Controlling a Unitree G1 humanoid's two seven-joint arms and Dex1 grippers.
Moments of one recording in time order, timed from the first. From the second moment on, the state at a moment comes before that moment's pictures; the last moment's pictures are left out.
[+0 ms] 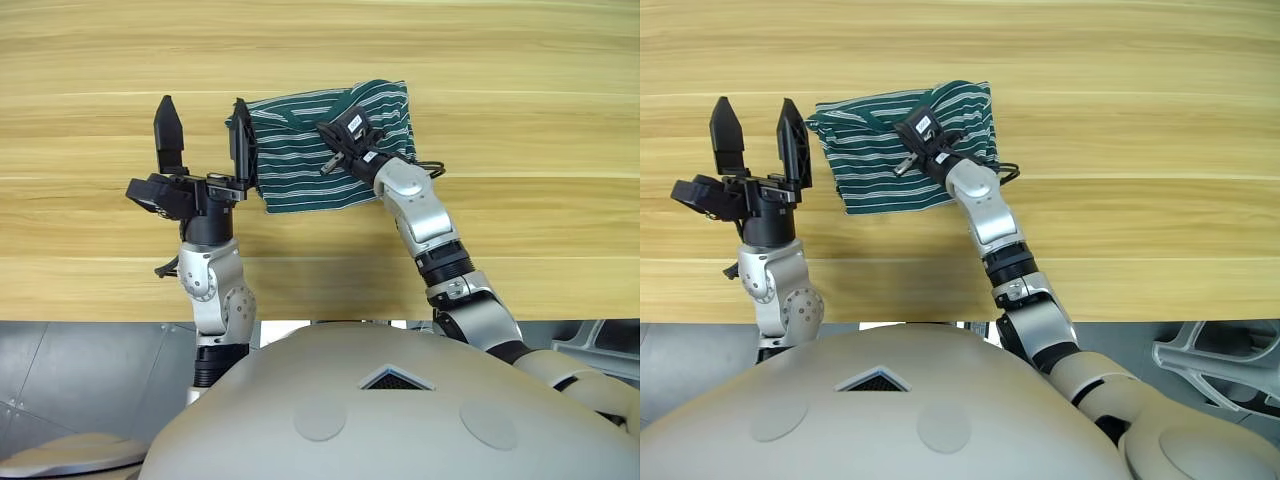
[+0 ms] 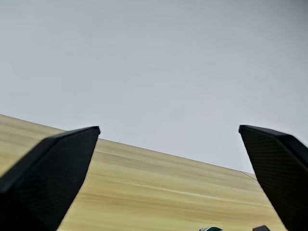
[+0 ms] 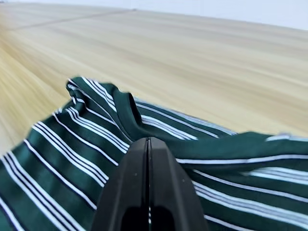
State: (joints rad) left arm 0.37 -0.02 -0.05 -0.23 -0.46 -0.53 -0.38; right arm -0.25 0.06 0.30 0.42 -0.05 0.10 0.40
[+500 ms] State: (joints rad) left arm 0.38 -0.02 -0.03 -0.24 -0.43 -0.50 -0.37; right arm -0.56 0.15 0.29 1.02 -0.09 -0.03 0.24
